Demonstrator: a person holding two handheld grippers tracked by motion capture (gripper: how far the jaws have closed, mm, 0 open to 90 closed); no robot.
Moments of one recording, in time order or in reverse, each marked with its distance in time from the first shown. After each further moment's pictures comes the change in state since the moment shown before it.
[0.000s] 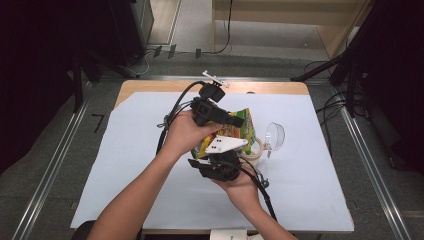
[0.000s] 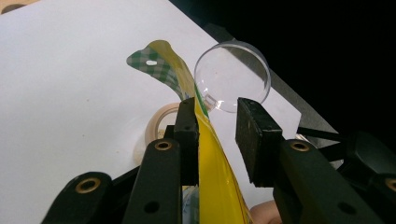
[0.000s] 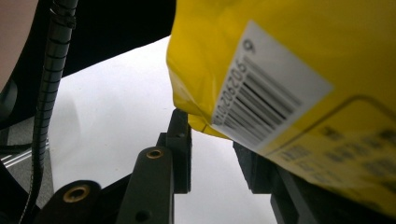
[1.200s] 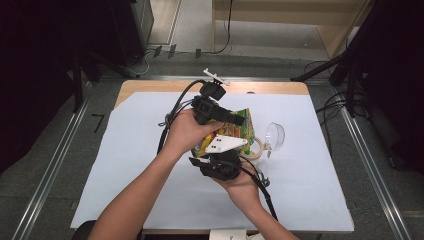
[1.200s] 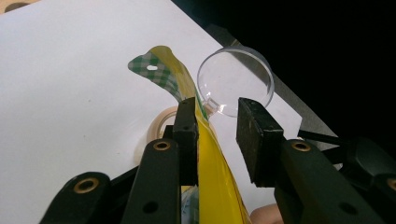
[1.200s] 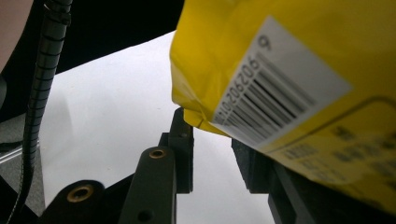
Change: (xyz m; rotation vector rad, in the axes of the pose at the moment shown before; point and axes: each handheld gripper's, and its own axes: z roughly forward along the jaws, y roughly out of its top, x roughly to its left) left arm 0.000 0.004 0.002 0.001 0.007 -0.015; right arm -0.001 0.002 -0.001 0.005 -0.022 -0.022
